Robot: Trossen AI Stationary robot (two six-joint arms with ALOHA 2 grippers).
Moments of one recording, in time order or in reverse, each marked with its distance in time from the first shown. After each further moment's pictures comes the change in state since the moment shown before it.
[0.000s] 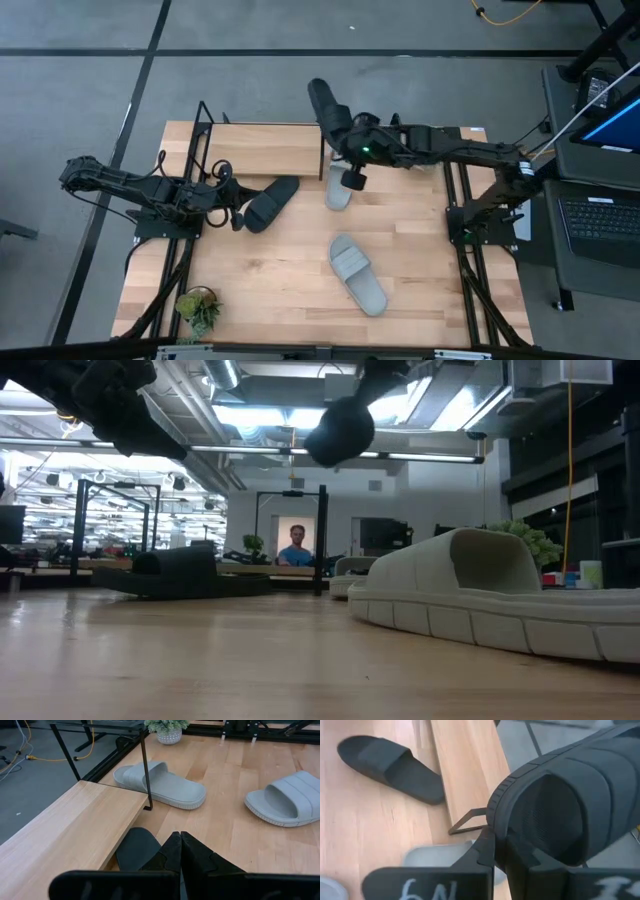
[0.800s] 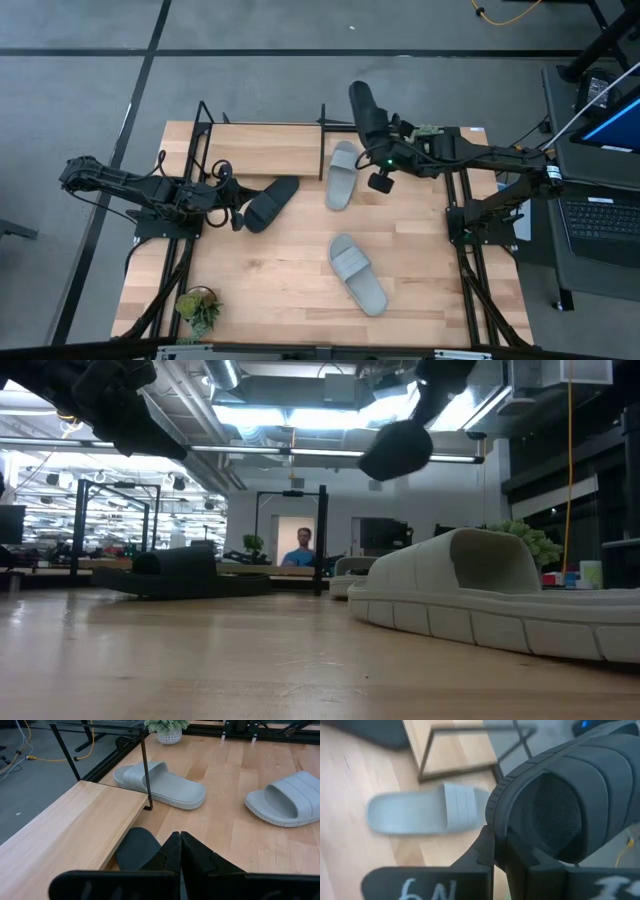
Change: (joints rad) left arm 0.000 0.000 0.000 0.000 0.000 0.000; right arm 0.011 -0.247 -0.327 -0.048 0.161 0.108
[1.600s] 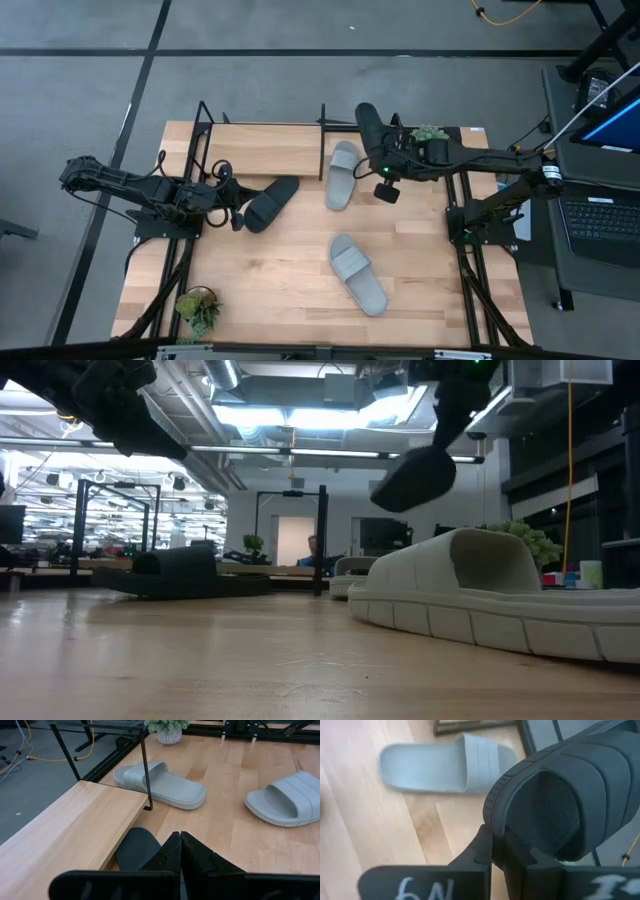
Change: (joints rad) left arm 0.000 0.000 0.000 0.000 0.000 0.000; right arm -0.010 0.000 -0.075 -0.119 -0.102 0.079
